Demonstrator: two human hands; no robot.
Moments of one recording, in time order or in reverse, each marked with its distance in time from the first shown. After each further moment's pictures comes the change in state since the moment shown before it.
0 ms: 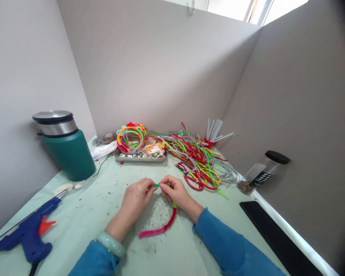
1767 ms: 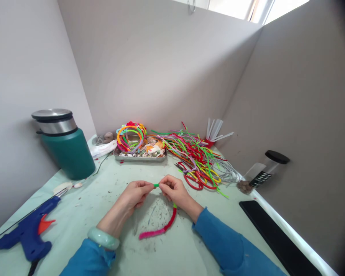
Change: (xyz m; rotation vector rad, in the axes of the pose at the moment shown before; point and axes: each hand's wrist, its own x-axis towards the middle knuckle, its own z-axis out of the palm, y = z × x) left_hand 0.008 0.000 -0.007 -1.043 -0.332 -0.739; right_hand -0.003 -0.005 0.001 -0.021 -0.006 -0.014
